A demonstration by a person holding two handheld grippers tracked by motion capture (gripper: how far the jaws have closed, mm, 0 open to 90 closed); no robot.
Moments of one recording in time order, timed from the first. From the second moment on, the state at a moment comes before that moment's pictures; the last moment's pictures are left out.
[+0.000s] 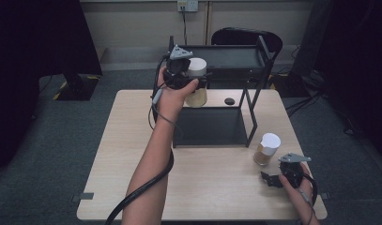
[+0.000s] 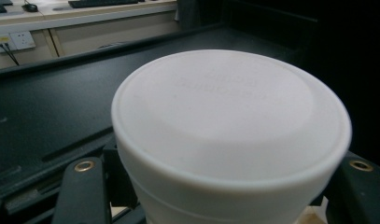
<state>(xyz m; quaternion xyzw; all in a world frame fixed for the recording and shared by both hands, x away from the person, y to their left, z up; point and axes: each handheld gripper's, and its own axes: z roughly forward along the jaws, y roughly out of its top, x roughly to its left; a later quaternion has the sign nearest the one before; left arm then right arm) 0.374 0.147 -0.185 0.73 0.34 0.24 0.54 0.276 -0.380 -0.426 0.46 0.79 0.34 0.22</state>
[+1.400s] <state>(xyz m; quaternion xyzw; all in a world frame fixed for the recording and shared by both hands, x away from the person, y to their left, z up) 0.403 0.131 -0.103 0.72 0.34 0.25 0.55 0.277 -0.381 -0.426 0.46 0.79 0.34 0.22</state>
